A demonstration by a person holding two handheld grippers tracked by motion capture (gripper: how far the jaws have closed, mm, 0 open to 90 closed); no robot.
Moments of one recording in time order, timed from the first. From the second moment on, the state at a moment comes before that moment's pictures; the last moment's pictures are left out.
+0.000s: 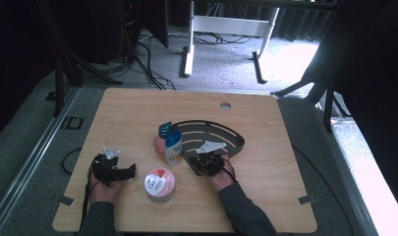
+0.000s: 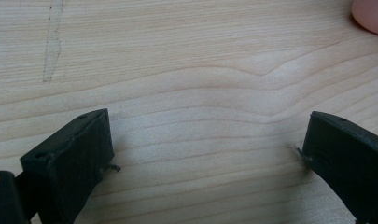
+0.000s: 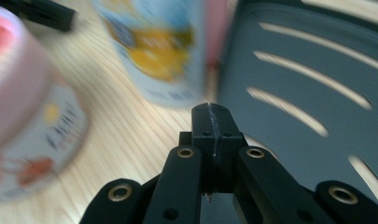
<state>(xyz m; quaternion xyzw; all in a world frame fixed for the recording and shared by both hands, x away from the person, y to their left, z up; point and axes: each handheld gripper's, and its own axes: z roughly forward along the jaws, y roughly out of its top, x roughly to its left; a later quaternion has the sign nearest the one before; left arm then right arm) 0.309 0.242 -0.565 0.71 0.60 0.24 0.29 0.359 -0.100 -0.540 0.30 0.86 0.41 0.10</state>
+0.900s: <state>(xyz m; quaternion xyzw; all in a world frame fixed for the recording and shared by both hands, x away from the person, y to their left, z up) 0.283 0.218 -0.546 0.75 0.52 0.18 0.36 0.349 -0.121 -0.553 0.30 0.87 0.36 0.15</state>
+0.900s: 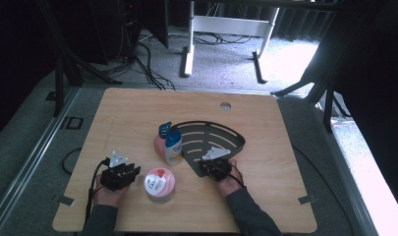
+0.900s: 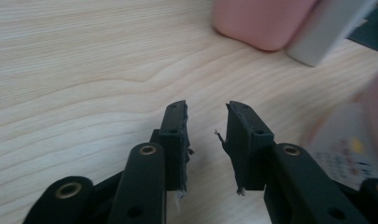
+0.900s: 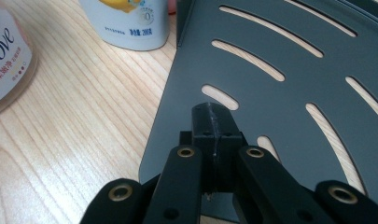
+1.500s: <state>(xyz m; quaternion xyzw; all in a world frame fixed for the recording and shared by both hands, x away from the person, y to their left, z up) 0.251 0.211 -0.539 0.79 0.45 0.16 0.38 0.347 -0.134 -0.554 0.31 0.87 0.37 0.14</state>
